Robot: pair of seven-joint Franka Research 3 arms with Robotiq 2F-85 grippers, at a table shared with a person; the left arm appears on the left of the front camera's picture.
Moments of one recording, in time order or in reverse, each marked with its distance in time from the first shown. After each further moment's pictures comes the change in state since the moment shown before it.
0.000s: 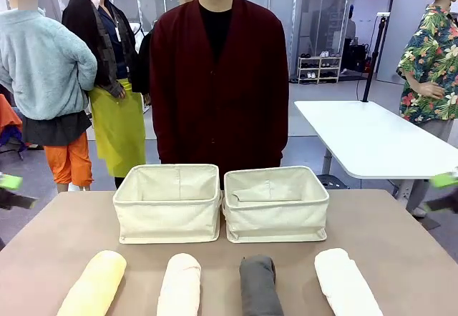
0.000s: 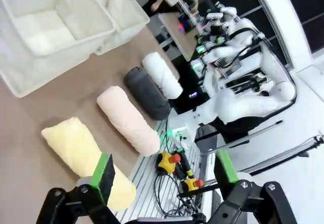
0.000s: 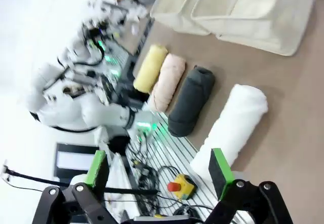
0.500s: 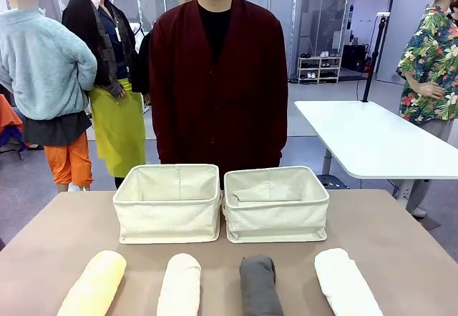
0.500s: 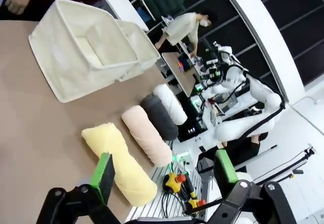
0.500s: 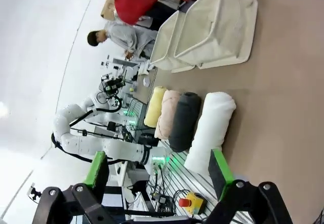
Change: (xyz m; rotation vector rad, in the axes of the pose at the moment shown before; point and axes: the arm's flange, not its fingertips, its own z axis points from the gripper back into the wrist) left arm -0.028 0.049 0.091 0.005 -0.203 0.025; right arm -0.054 -0.053 0.110 0.056 -0.264 -0.144
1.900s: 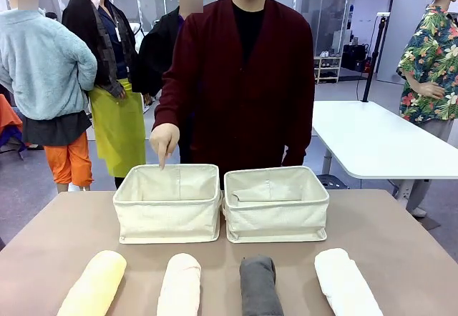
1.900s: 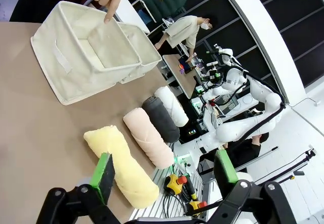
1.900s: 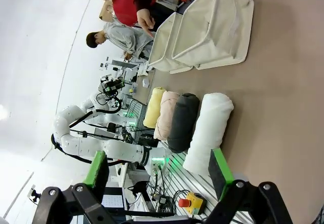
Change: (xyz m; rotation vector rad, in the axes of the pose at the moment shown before) left arm 0.002 0.002 -0.003 0.003 -0.001 -0.002; right arm 0.003 -0.003 0.000 -0.005 0.001 -0.010
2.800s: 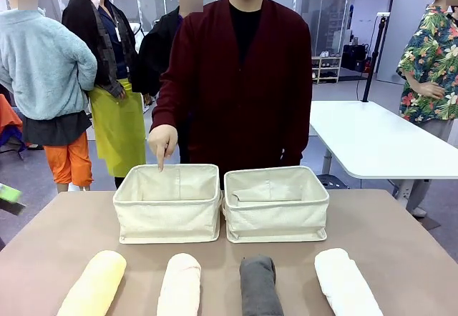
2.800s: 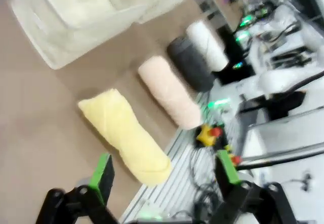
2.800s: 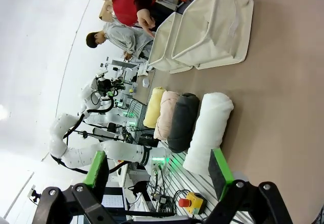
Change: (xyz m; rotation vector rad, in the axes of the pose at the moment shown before) left arm 0.024 -0.071 -0.126 0.273 0.432 -0.091; right arm 0.000 -0.001 -0.001 0.000 0.002 -0.003
